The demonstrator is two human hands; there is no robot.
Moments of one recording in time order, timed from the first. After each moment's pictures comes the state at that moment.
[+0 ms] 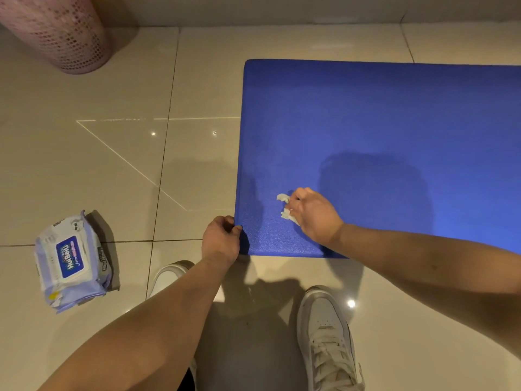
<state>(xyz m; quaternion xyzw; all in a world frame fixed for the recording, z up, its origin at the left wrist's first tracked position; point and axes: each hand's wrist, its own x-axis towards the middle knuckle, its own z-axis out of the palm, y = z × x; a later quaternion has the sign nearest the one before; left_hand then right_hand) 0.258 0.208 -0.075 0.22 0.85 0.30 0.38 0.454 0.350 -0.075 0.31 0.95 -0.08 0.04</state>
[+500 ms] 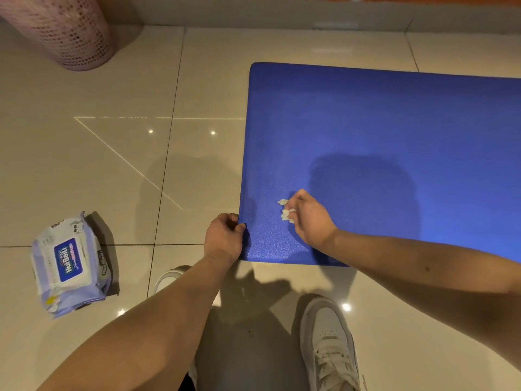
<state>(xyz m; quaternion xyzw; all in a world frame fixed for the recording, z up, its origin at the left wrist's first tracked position) 0.246 0.222 -0.080 0.22 0.83 0.32 0.40 0.433 0.348 -0.089 0.39 0.89 -0.25 -0.01</state>
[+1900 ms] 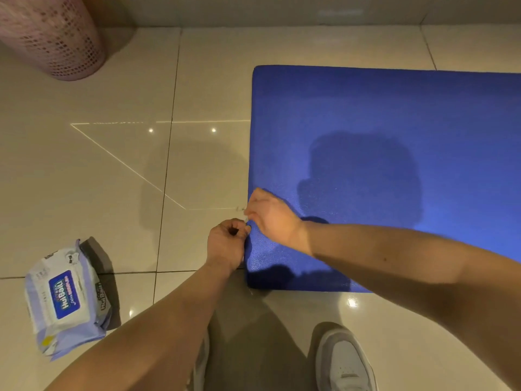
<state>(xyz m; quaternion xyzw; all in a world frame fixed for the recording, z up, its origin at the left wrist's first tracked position) 0.217 0.261 -0.100 0.17 0.79 0.39 0.44 0.321 0.377 -0.094 0.30 0.90 -0.30 -0.07</state>
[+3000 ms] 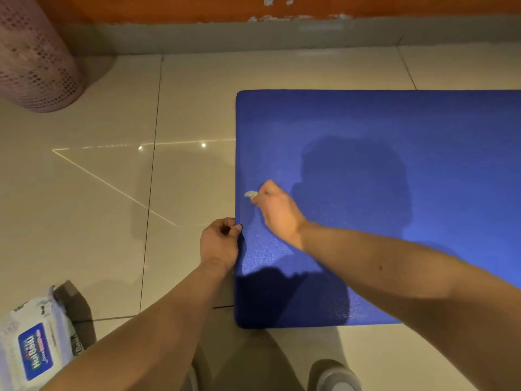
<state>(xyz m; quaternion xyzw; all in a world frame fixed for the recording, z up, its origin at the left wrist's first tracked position) 0.200 0.332 -0.106 0.17 0.79 0.41 0.42 0.330 0.445 -0.090 0.43 0.84 -0.33 -0.09</state>
